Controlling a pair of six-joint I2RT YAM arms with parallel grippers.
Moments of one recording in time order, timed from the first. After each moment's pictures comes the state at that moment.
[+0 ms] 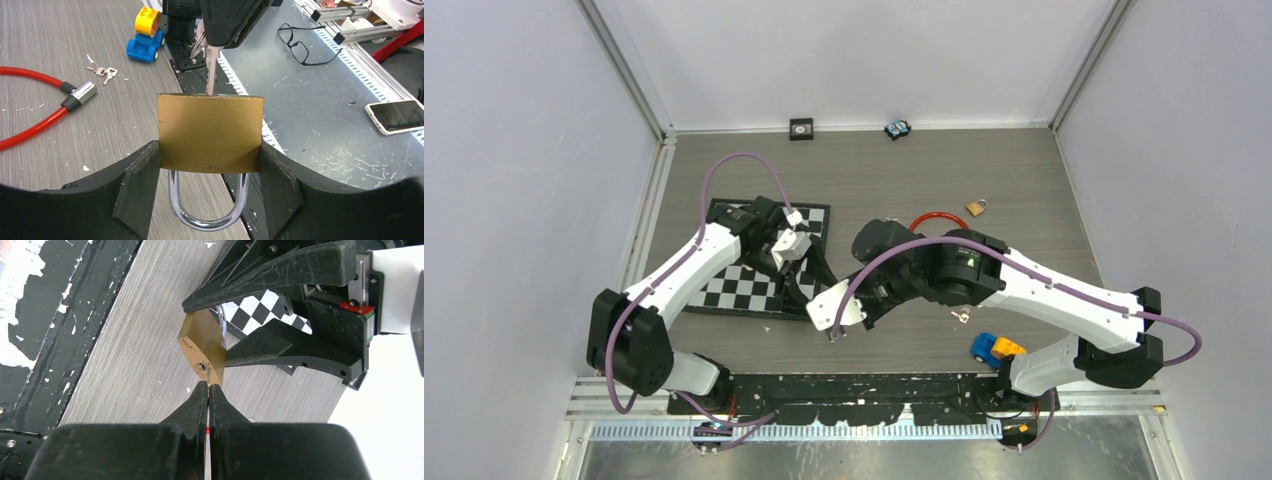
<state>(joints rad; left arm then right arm) -0.45 1.40 1.09 -1.22 1.46 1.35 1.25 1.38 1.62 -1.07 -0.15 -0.91</state>
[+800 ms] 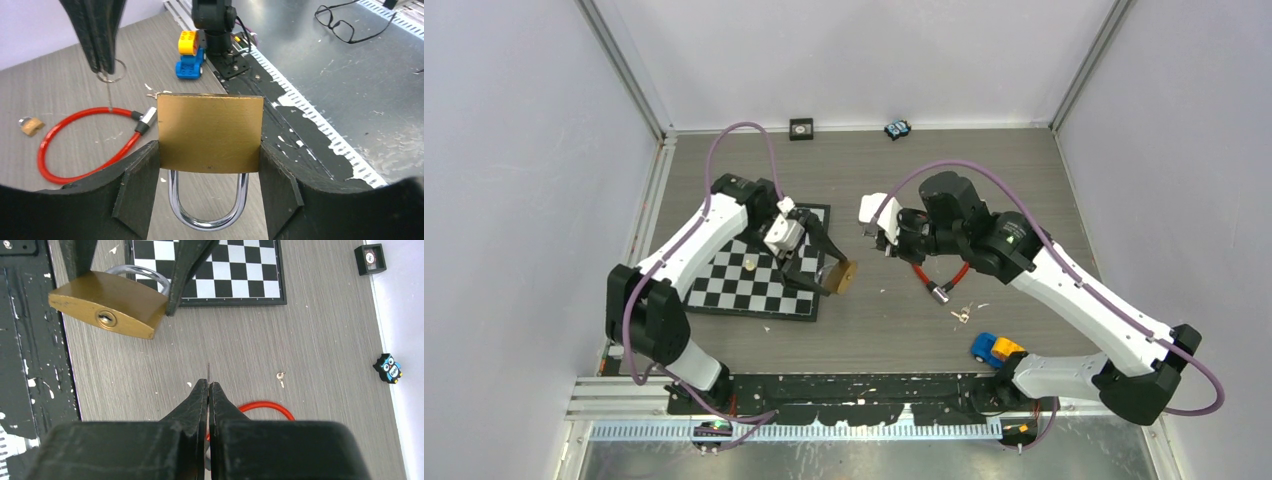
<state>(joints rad) -0.41 1.55 1.31 -1.53 1.46 1.90 0.83 1.19 1.34 -0.75 -0.27 -0.56</state>
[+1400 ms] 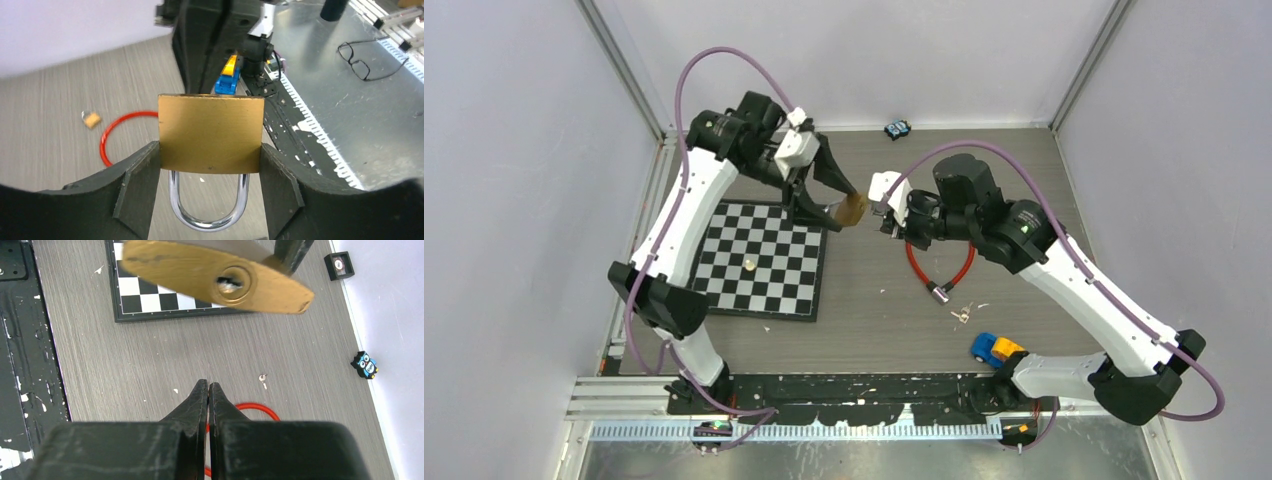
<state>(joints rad) -0.41 1.73 2.04 -1.55 1.41 1.35 0.77 1.21 1.45 -0.78 -0.29 -0.54</state>
